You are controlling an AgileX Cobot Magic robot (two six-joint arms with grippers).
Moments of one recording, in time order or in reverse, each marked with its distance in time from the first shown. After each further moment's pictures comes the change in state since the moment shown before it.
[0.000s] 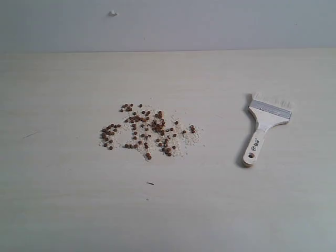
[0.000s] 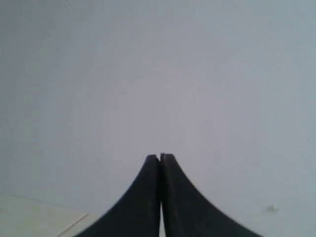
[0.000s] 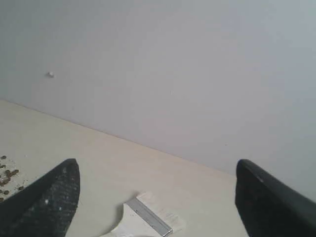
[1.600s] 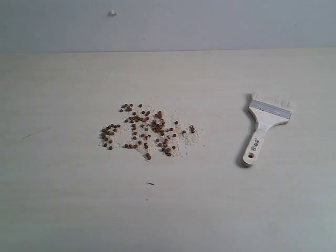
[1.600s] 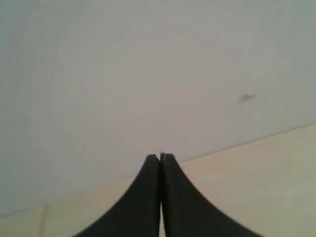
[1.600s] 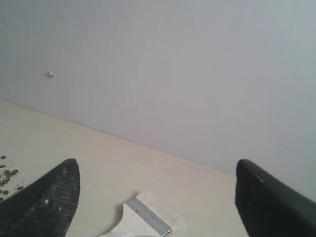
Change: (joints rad) left arm -0.295 1.470 -1.087 1.753 0.301 -1.253; right arm 0.000 0.000 0.000 0.000 0.000 0.000
